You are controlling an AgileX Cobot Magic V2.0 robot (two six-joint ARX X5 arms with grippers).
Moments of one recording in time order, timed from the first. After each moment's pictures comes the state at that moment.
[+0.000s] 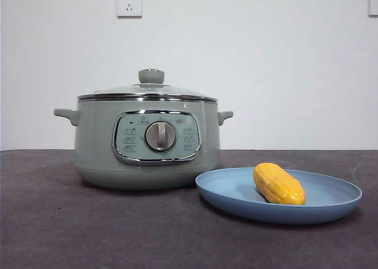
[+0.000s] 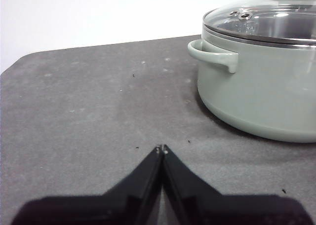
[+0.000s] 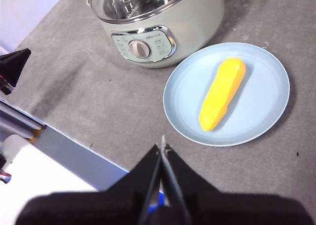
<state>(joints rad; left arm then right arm) 0.03 0.00 0.02 -0.18 0.11 0.08 0.49 0.43 0.79 -0.94 -0.23 0.24</state>
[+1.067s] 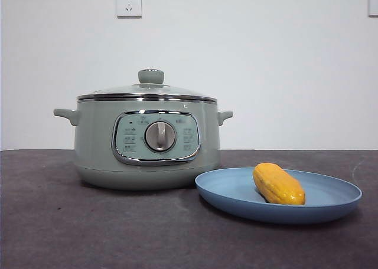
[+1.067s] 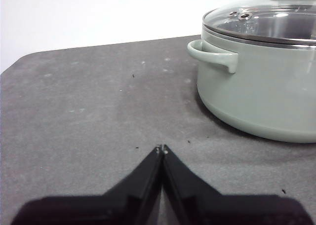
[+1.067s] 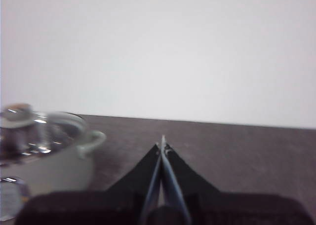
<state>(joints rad) 0.03 0.00 0.02 -0.18 0.11 0.08 0.01 0.06 0.25 -0.09 -0.18 0.00</state>
